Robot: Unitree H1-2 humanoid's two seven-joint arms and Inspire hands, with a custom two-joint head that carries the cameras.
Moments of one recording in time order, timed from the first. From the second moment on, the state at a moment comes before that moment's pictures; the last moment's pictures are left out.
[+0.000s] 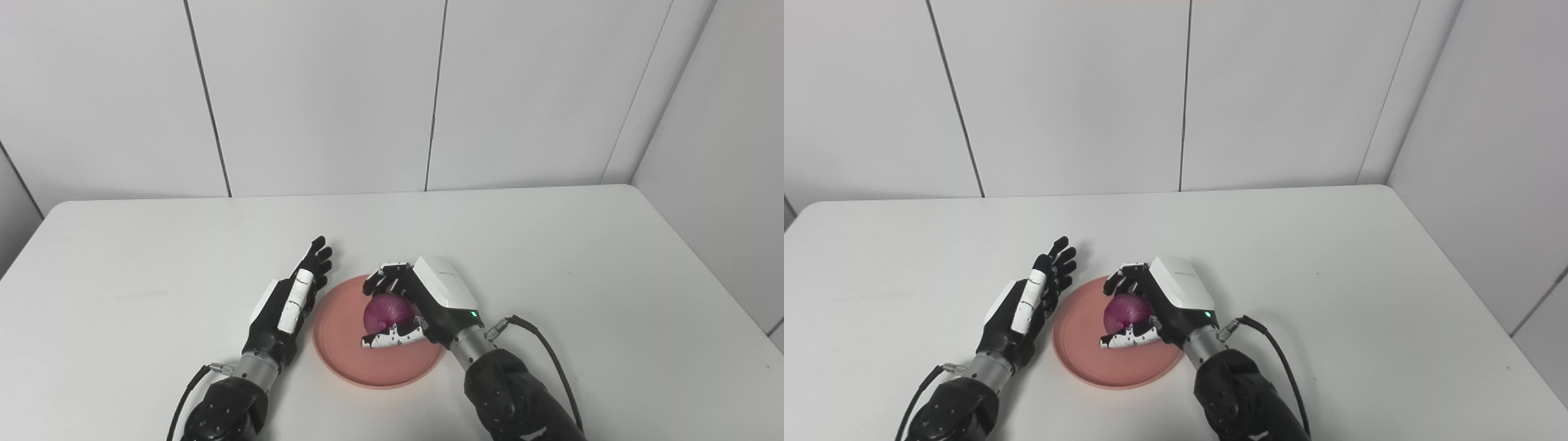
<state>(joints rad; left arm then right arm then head) -0.22 -0.02 -0.14 0.09 -0.04 0.14 -0.19 -0.25 -0.16 0.36 -0.05 -0.68 0.13 0.07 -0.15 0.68</state>
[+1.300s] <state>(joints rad) -0.22 -0.02 -0.14 0.09 -0.02 0.14 -0.19 -0.21 -0.17 0.15 -0.15 -0.40 0.12 0.10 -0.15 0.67</state>
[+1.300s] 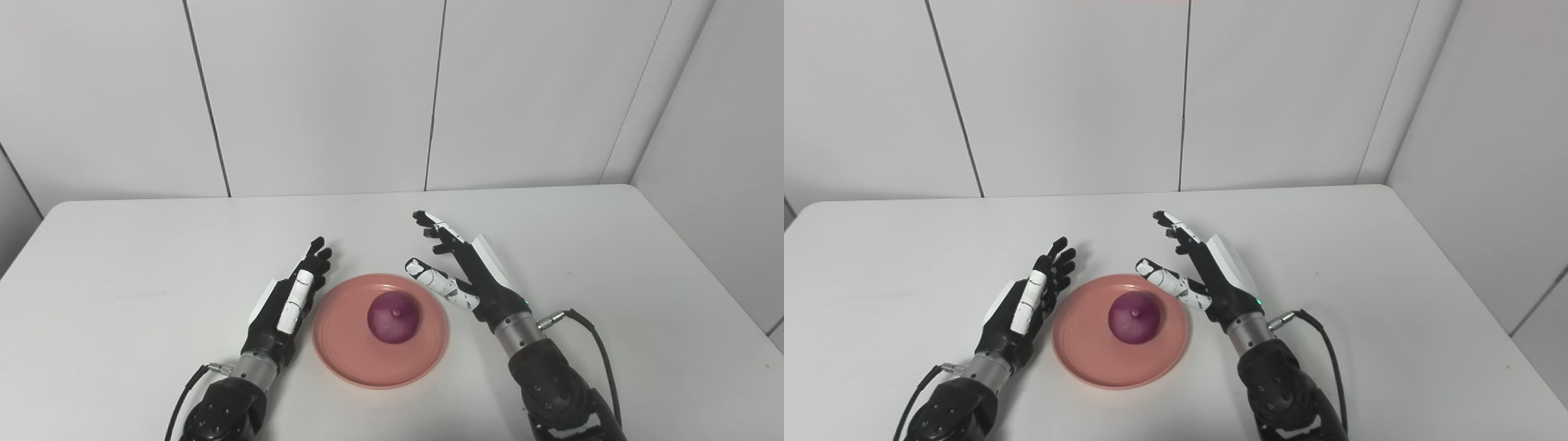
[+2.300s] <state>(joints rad) -0.22 -0.01 -0.11 0.09 -0.01 0.14 -0.18 -0.21 -0.14 0.06 0.04 -0.18 0.12 0.09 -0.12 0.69</state>
